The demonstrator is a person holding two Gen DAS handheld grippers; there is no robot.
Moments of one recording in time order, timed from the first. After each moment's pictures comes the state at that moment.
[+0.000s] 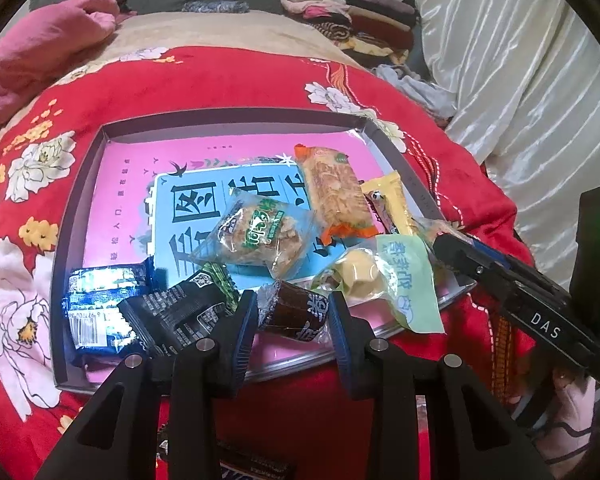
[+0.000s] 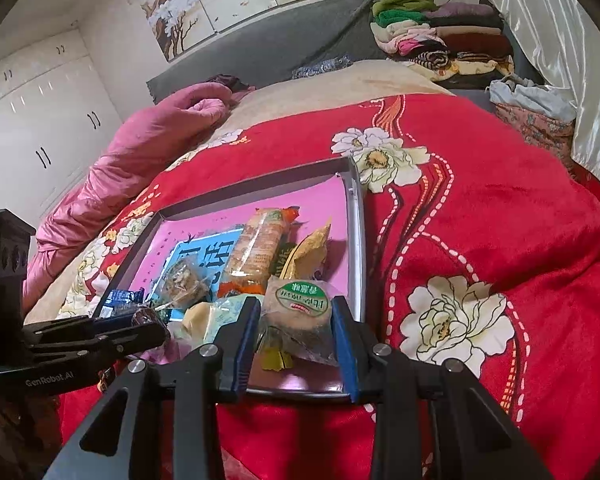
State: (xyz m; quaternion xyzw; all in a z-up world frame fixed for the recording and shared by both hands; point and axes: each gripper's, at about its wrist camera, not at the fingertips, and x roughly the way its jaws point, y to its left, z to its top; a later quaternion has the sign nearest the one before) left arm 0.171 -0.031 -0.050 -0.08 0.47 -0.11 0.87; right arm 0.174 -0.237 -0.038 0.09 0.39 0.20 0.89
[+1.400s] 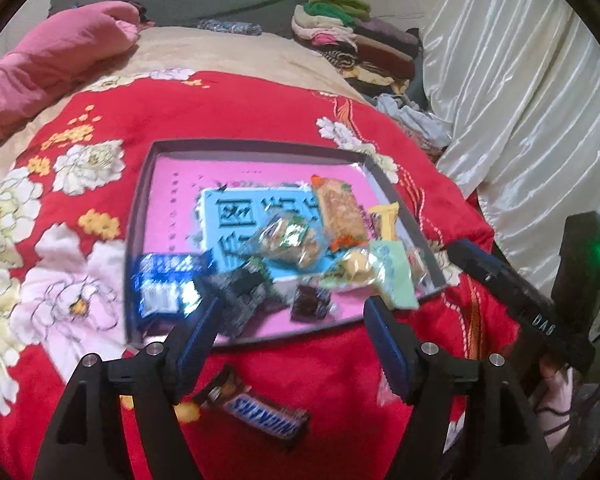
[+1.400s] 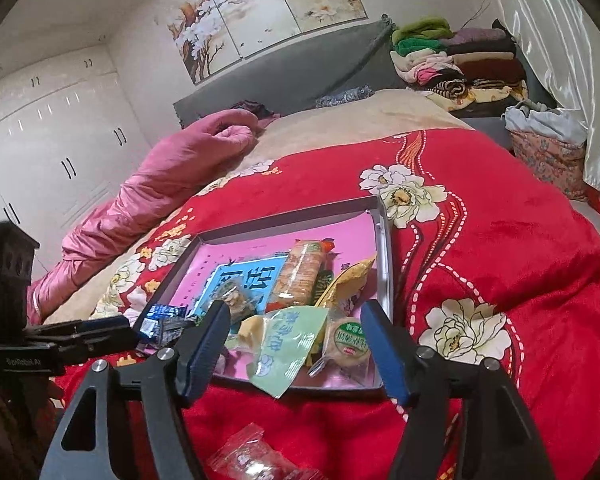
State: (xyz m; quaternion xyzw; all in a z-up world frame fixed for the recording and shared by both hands) left arm 0.123 0.011 -0.011 -0.11 0.44 -0.10 0.89; right arm 0.145 -0.235 -0.005 0.10 0.33 0.24 0.91
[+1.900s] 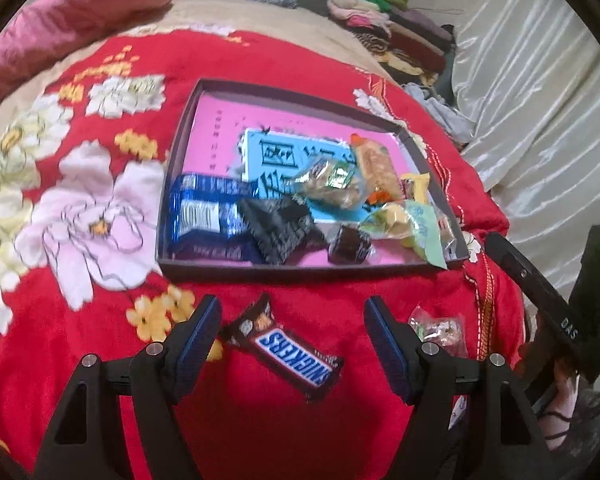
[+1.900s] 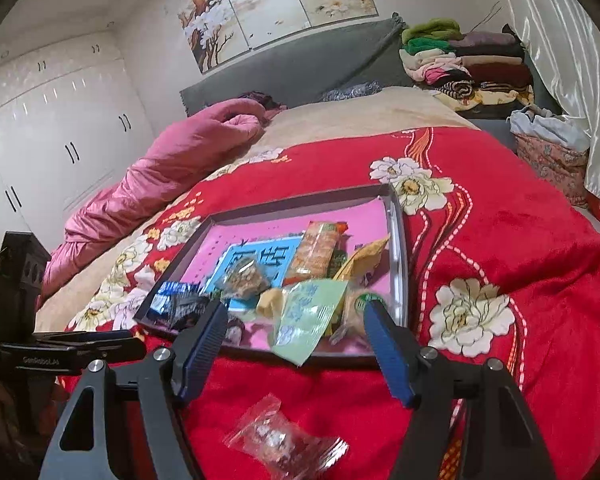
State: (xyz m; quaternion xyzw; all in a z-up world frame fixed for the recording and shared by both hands) left arm 0.100 0.033 -0.043 -0.17 0.49 -0.07 0.85; right arm 0.121 -0.223 -0.007 0.07 0.35 0.24 0.90
